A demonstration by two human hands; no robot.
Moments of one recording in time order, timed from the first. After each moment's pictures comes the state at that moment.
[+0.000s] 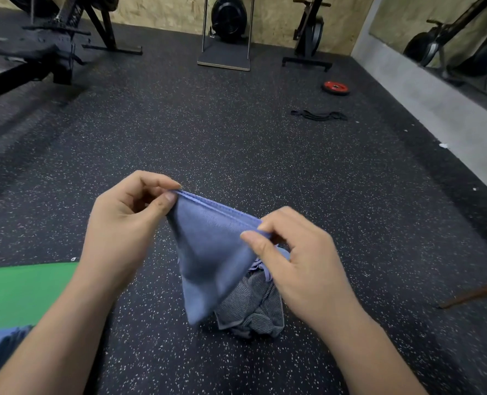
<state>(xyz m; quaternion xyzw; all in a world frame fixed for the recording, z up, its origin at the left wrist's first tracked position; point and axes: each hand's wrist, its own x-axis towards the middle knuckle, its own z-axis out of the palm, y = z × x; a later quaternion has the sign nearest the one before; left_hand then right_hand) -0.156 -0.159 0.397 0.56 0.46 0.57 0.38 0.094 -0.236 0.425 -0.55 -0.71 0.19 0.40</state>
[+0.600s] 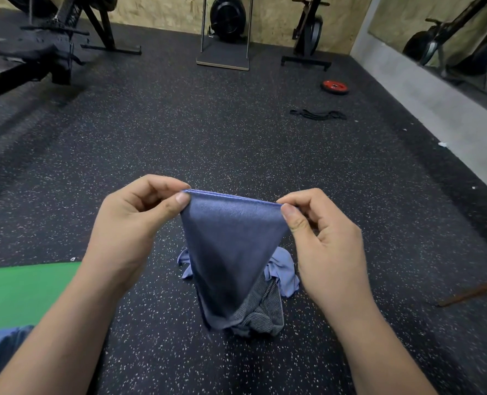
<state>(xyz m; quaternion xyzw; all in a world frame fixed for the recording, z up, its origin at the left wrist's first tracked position) -0.145 -0.163 0.405 0.50 0.40 0.58 0.50 0.106 -0.234 0.432 -0.60 -0.60 0.20 0.49</state>
